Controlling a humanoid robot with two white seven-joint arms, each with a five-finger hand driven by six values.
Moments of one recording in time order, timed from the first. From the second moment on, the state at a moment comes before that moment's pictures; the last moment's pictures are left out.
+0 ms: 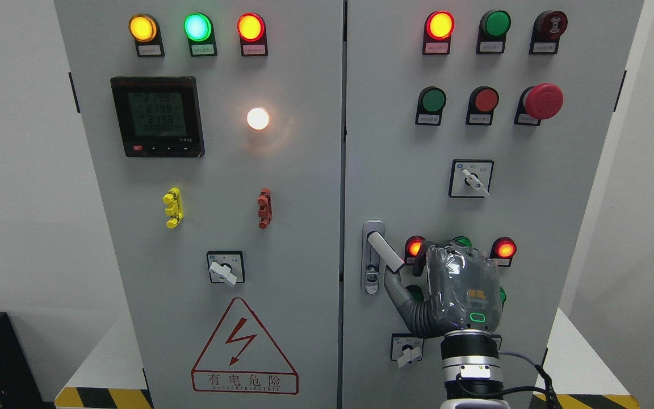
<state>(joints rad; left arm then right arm) 0.05 -0.10 -0.16 -0.05 0.12 -0.02 -0.03 -0.46 0.14 0.22 -1.82 1.39 0.30 0.04</state>
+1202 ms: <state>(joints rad) 0.05 -0.10 -0.16 -0.05 0.12 -0.03 -0.03 -0.47 0.14 0.21 -1.83 1.39 0.31 0.04</state>
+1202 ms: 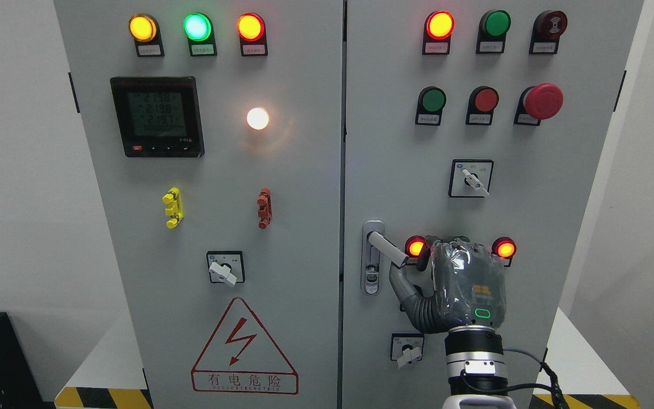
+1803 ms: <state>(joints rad) 0.05 -0.10 -0.16 -0.05 0.12 -0.03 -0.03 -0.48 0.14 0.21 -1.83 1.39 0.31 0.04</state>
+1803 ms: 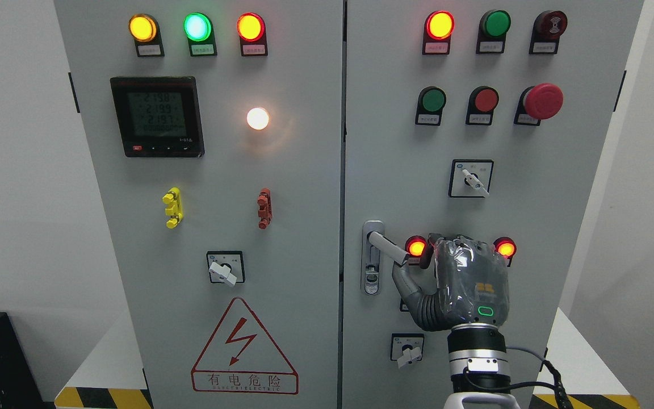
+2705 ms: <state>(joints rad) 0.05 -0.10 -0.16 -0.05 0.12 -0.03 -0.03 -0.49 0.14 0.20 -1.83 1.38 0.31 0.04</state>
